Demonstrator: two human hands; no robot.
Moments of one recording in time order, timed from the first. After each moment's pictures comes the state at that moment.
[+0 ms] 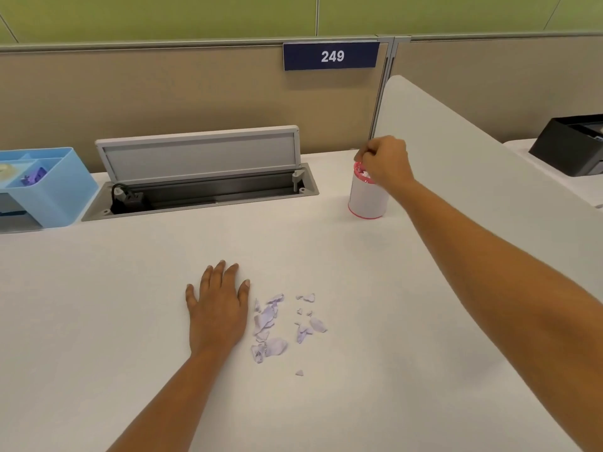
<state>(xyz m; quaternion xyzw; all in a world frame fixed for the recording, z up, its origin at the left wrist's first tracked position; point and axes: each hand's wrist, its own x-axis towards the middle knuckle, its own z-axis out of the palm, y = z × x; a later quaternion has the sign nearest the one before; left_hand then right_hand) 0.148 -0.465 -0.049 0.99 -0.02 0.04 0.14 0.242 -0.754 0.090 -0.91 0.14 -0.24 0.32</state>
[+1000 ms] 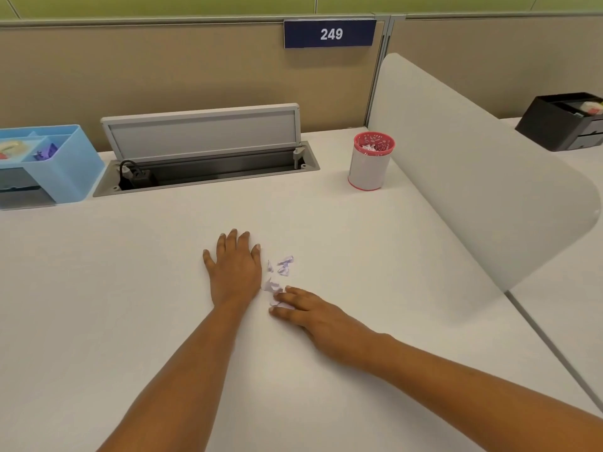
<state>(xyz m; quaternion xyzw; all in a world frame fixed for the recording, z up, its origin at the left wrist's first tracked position) 0.148 -0.464 -0.049 0.99 -0.04 0.04 0.13 0.035 -0.609 -0.042 -0.94 -0.23 0.07 0.23</state>
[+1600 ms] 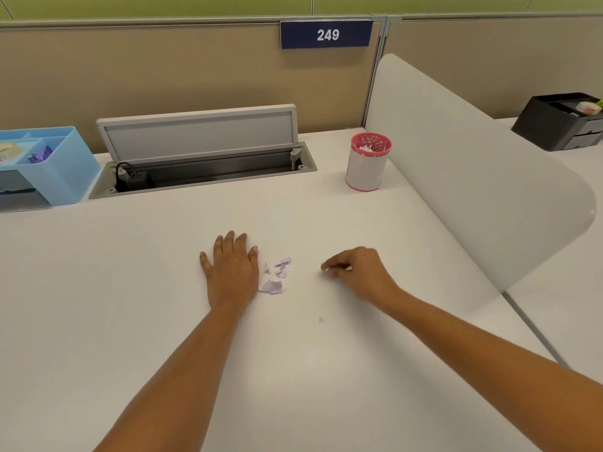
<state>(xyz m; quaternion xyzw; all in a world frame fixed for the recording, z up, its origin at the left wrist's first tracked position) 0.148 -0.463 -0.050 0.99 -0.05 0.04 0.13 0.075 -0.665 -0.015 -0.91 0.06 -0.01 0.41</state>
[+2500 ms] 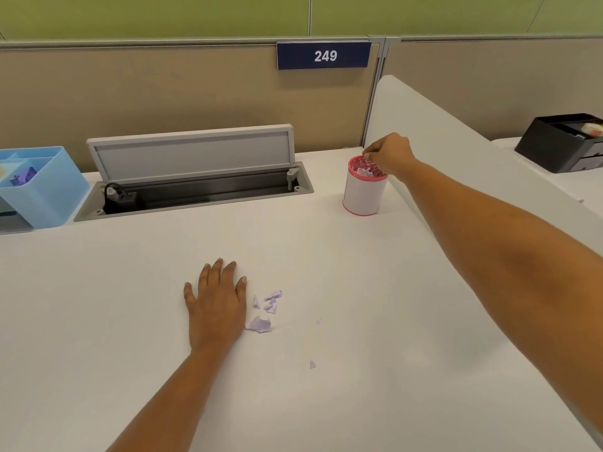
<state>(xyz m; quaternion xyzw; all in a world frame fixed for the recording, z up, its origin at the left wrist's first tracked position) 0.151 -0.464 -0.057 0.99 -0.04 0.06 0.14 0.262 -0.784 0.093 -0.92 0.22 -0.12 0.29</state>
